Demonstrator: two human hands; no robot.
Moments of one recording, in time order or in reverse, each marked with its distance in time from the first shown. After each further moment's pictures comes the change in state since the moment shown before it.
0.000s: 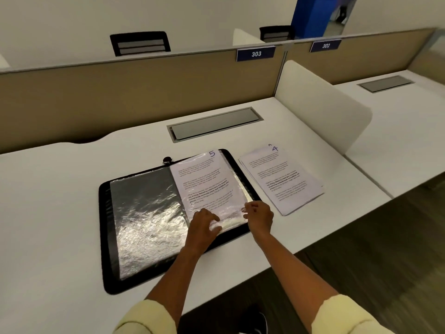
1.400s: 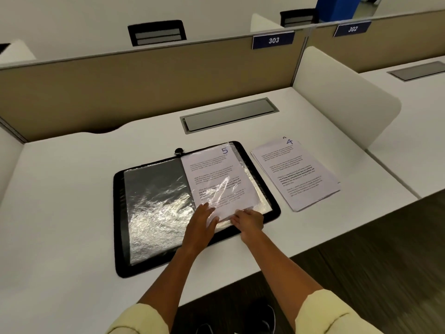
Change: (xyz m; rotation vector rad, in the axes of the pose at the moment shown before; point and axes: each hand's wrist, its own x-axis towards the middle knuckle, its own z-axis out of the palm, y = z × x) left_hand -0.023 -0.015 -0.008 -0.006 0.042 -0.125; right_hand -0.017 0.015 0.047 0.507 -0.139 0.556
